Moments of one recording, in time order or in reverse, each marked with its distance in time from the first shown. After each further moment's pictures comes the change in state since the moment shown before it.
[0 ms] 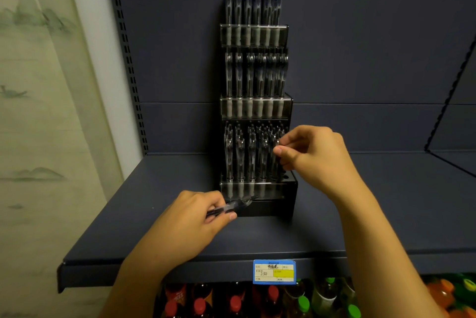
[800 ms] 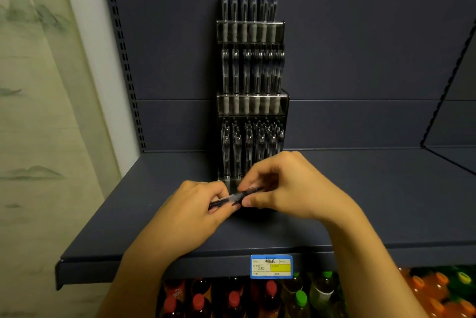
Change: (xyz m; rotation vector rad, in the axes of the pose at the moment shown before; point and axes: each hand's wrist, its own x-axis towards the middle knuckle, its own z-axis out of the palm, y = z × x) left_hand 0.006 0.012 -0.005 -0.014 0.042 0.060; right_hand -0.032 -0.015 0.012 -0.078 -0.490 -0.228
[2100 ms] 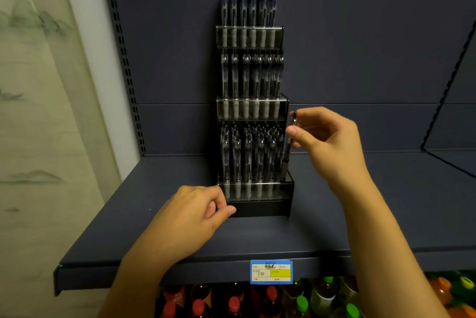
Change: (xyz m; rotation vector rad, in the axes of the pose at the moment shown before) left_hand -0.001 -0.003 0.000 0.032 0.014 0.000; right_hand 0.016 0.036 -0.036 0.338 0.715 -0.025
